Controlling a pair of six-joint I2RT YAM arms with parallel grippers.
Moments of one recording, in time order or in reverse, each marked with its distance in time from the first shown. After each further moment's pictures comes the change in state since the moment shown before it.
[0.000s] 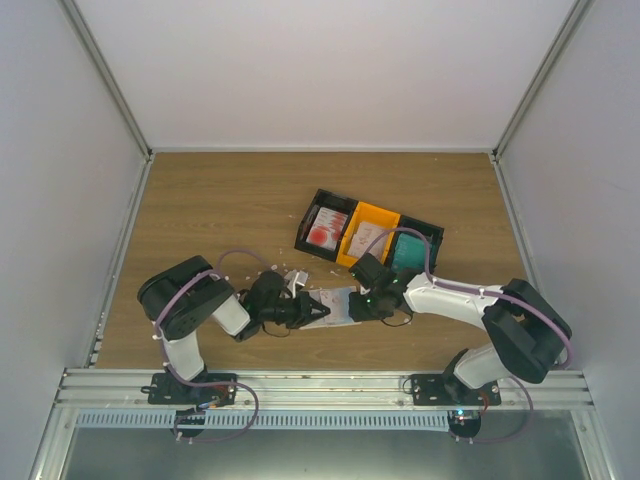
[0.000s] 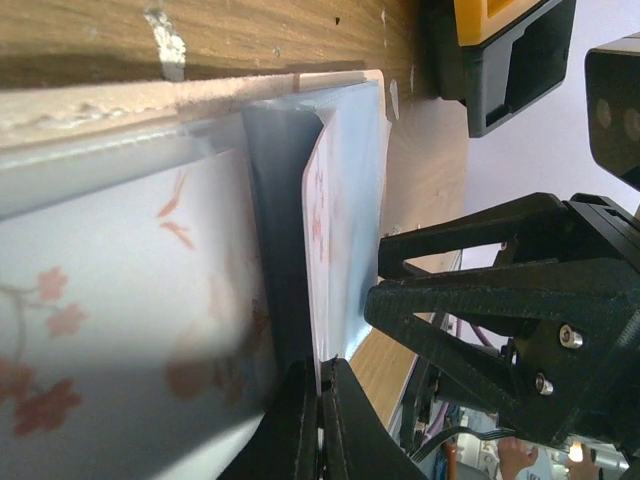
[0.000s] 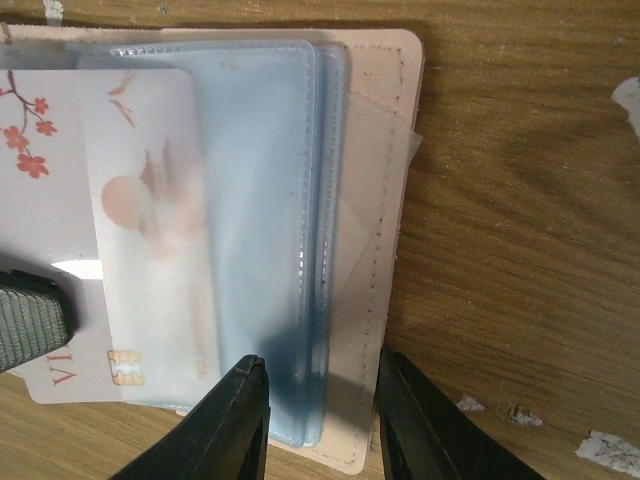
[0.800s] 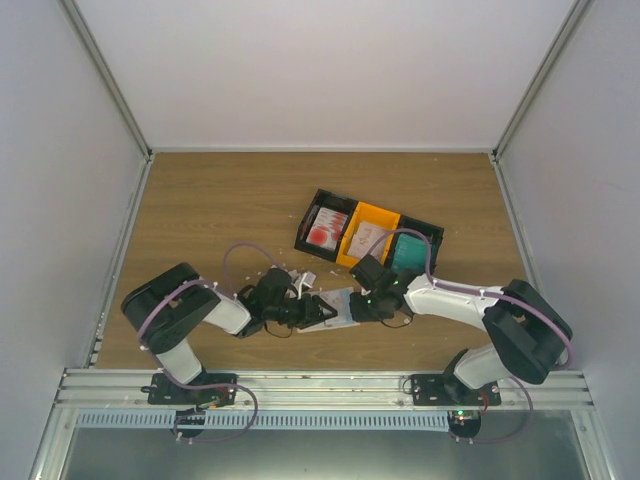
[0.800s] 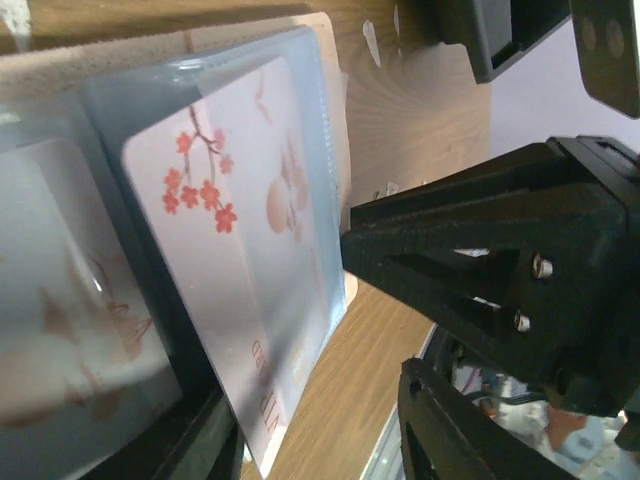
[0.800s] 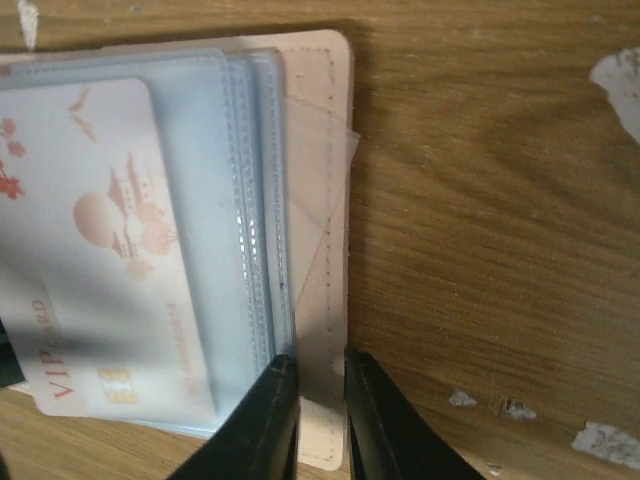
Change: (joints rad) left arm -0.039 -0.084 0.060 -0.203 0.011 0.102; right arm 0.001 -0.005 -0.010 0.007 0.011 0.027
